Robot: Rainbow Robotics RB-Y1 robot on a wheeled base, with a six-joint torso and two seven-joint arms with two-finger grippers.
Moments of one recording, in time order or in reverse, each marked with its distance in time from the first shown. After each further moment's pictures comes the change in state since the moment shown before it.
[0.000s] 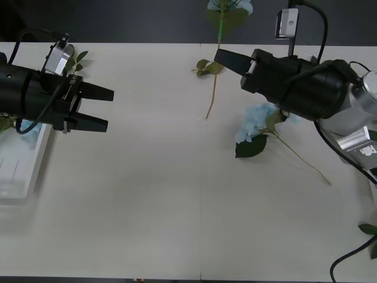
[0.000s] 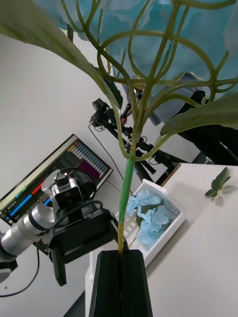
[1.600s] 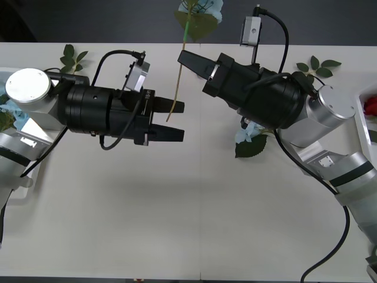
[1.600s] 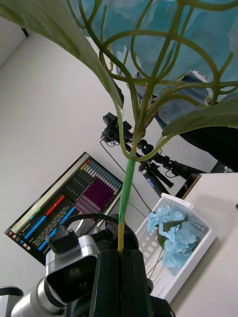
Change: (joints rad) right arm 0.000 0.140 0.082 -0.022 0.002 -0.126 0.026; left arm 0.000 -0.335 -0.063 -0.047 -0.130 -0.130 0.000
